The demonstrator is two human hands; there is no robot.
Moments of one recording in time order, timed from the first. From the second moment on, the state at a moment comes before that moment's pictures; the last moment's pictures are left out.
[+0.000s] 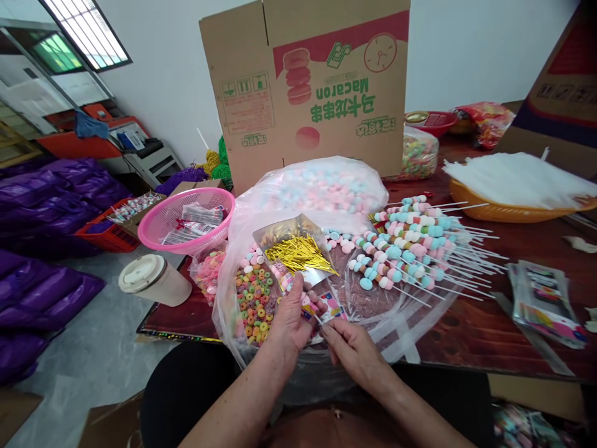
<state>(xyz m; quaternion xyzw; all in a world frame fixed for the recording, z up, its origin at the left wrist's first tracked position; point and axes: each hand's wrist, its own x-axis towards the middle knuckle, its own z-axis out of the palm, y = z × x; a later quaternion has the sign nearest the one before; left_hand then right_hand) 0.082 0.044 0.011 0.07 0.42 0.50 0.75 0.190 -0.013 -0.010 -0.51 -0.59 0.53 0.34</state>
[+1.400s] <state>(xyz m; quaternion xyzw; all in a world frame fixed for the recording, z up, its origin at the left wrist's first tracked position) 0.057 0.018 0.011 0.71 0.49 0.26 0.44 0.234 0.022 0.011 -0.53 -0.63 0.39 0.41</state>
